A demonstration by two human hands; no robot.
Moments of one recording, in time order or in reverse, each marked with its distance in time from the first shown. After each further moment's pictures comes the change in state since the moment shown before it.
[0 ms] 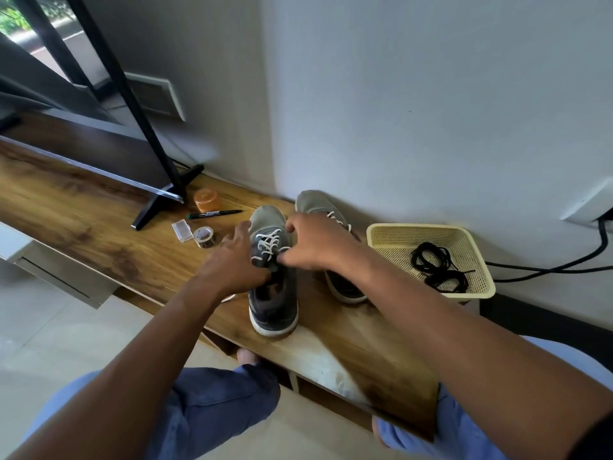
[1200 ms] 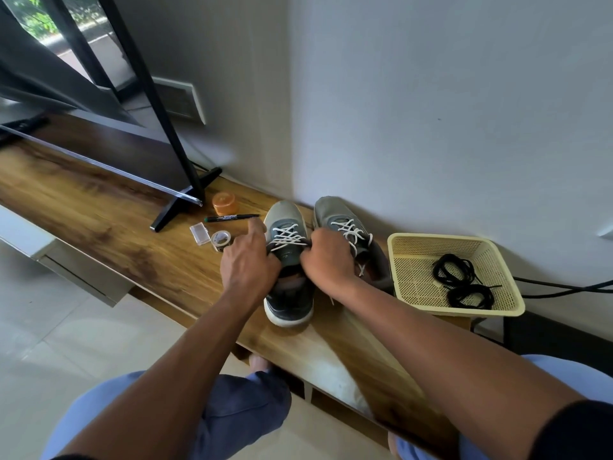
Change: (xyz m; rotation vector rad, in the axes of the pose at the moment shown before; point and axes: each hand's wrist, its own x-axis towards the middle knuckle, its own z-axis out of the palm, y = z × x) left_hand 0.013 -0.006 0.019 0.000 0.464 -0.014; right_hand 0.033 0.005 0.066 0.120 0.285 0.145
